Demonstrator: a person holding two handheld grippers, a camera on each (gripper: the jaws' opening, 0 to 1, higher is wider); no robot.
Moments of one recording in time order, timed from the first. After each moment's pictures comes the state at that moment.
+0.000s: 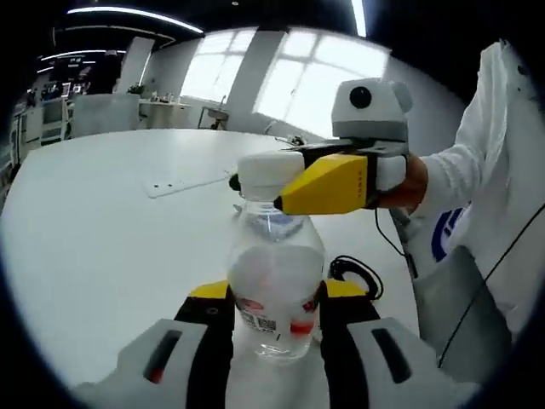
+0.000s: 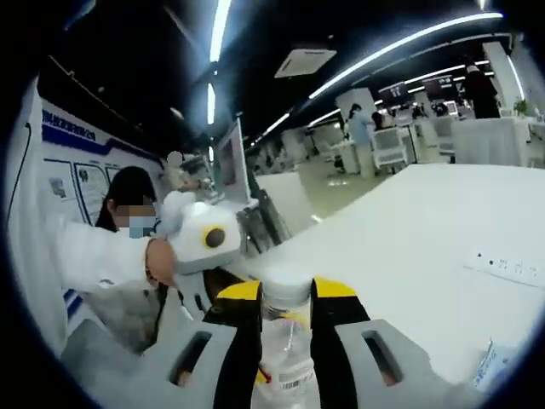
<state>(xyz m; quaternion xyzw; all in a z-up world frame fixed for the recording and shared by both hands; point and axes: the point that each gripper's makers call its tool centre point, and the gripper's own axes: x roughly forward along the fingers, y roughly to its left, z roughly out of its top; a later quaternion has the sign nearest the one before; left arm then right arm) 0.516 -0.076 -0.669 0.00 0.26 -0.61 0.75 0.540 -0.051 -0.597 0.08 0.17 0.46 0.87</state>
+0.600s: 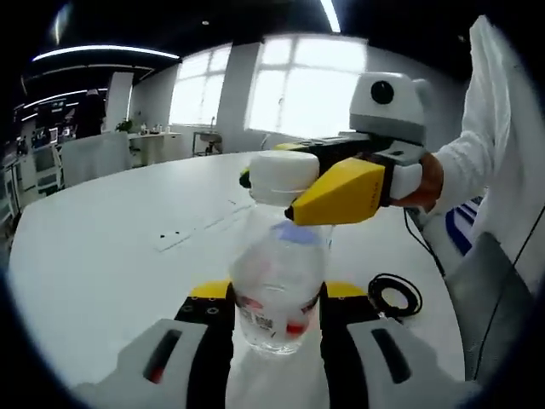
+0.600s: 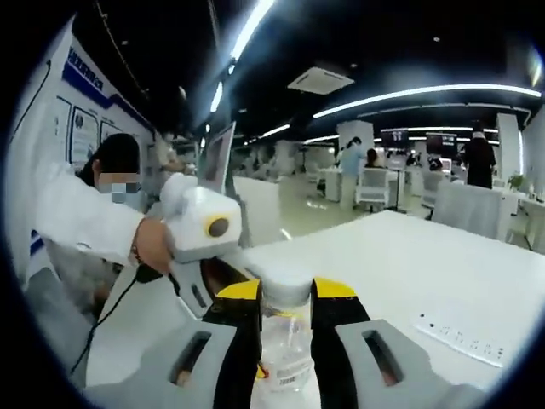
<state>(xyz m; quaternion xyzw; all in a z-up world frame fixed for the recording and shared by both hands) 0.574 -0.110 -0.656 0.05 0.20 -0.61 0.77 0.581 -0.082 -0.582 -0.04 0.09 0.43 0.90</state>
